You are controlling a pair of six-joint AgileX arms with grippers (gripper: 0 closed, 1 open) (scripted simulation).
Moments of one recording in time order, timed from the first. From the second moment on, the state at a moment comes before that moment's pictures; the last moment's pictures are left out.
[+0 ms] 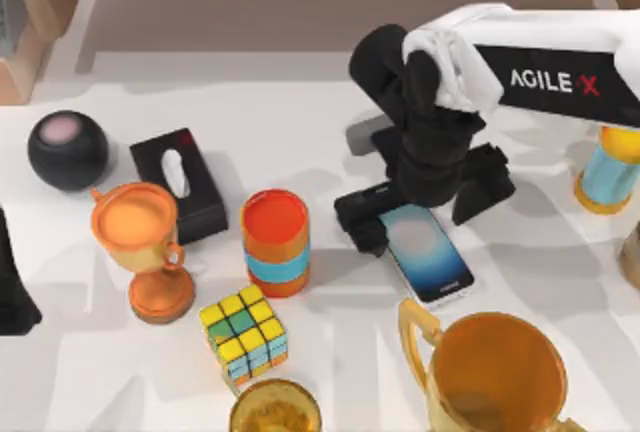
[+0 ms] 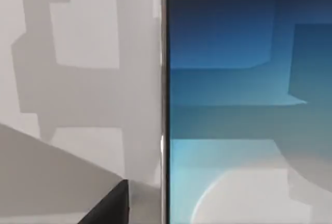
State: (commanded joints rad) left arm 0.00 0.00 0.00 0.00 0.00 0.00; right arm 0.57 2.32 1.67 -0.92 0.00 0.17
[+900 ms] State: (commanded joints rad) left arm 0.00 0.00 0.00 0.00 0.00 0.00; right arm 0.57 2.32 1.67 -0.92 0.00 0.17
